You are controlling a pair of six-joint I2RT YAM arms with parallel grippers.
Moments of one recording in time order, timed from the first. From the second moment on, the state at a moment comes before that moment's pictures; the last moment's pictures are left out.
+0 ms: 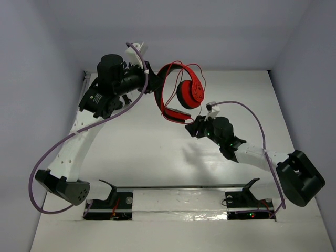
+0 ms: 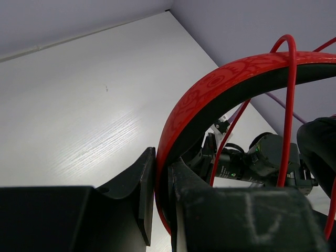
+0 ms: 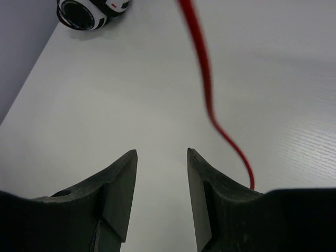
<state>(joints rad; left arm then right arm) -0.45 1.33 1.63 -0.52 0.41 -0.32 0.63 1.30 0.55 0.50 -0.03 0.48</state>
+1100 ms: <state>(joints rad) -0.45 1.35 1.69 -0.53 0.37 -0.34 0.62 1.10 0.55 0.27 -0.17 0.47</state>
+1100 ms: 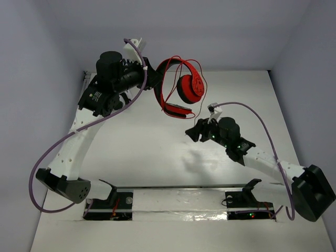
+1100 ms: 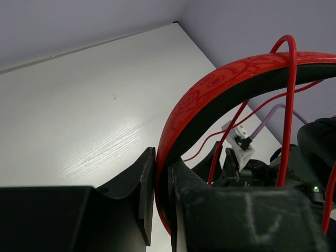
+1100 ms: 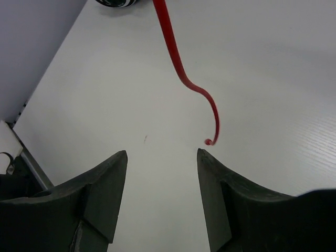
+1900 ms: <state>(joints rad) -0.45 1.35 1.70 -0.55 0.37 -0.34 0.62 1.10 0.56 0.26 -0.13 0.52</state>
